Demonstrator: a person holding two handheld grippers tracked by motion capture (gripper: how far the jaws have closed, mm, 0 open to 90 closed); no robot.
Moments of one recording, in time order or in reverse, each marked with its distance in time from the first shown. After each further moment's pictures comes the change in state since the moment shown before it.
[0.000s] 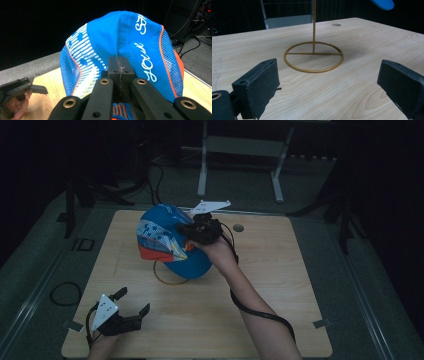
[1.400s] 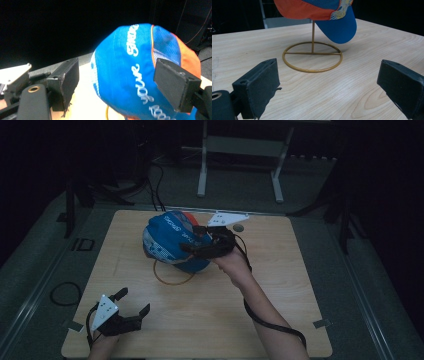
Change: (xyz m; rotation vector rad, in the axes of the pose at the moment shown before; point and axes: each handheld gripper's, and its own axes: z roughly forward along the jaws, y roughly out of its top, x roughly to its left) left arm 0.000 -0.002 0.001 -0.004 -0.004 -0.010; right arm 0.003 -0.032 -0.035 -0.088 0.098 0.010
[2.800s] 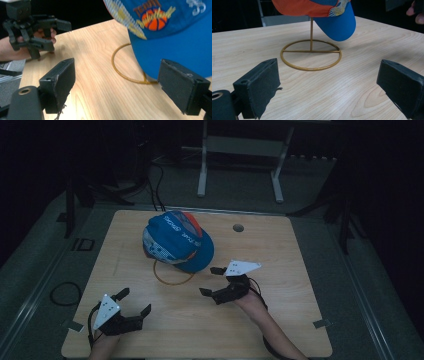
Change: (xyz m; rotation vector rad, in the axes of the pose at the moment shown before) left arm 0.000 -0.002 0.003 0.012 -0.013 0.003; right arm 0.004 -0.140 -0.024 0.073 0.030 -0.020
